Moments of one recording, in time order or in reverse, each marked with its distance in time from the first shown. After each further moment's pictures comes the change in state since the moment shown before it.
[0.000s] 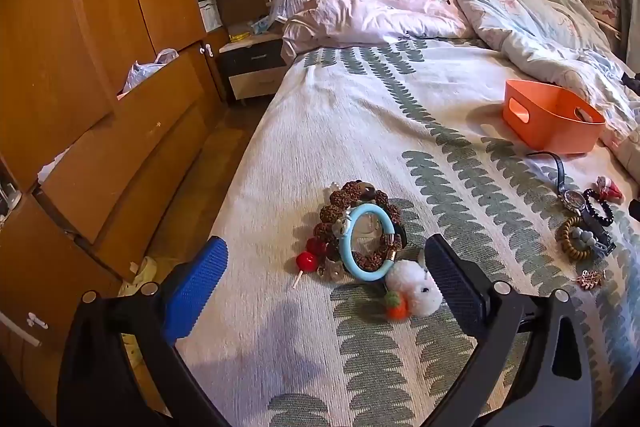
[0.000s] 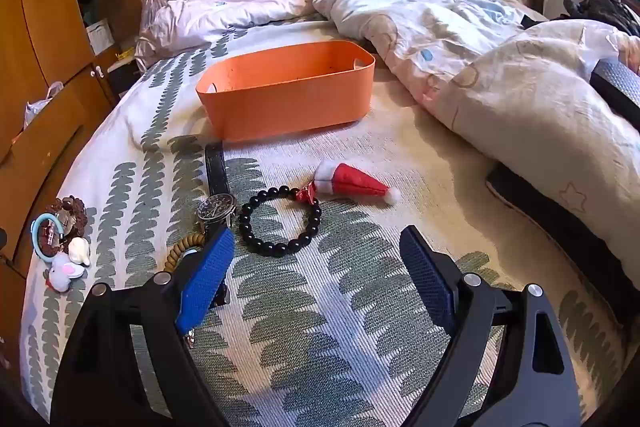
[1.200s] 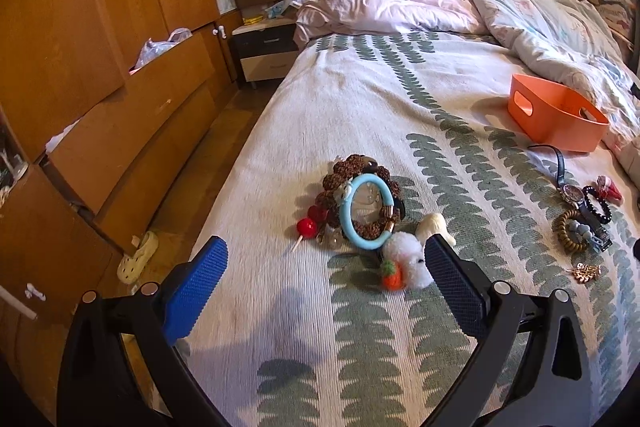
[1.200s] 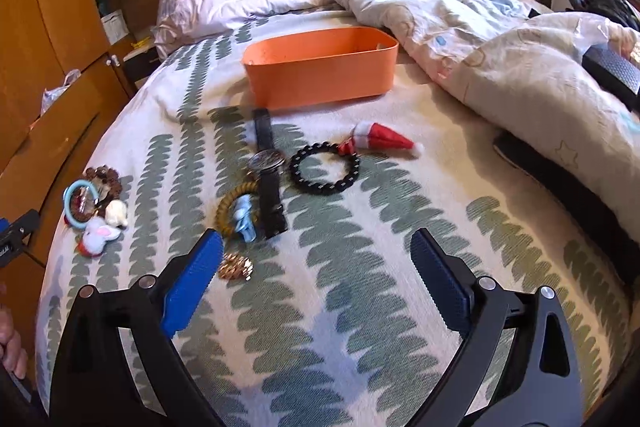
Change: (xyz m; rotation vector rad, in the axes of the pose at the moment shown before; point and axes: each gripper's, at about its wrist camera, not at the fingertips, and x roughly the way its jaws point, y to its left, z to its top) left arm -0.014 -0.002 -0.019 -0.082 0.053 0.016; right arm -0.040 0.031 -0.034 -0.017 0.036 0.042
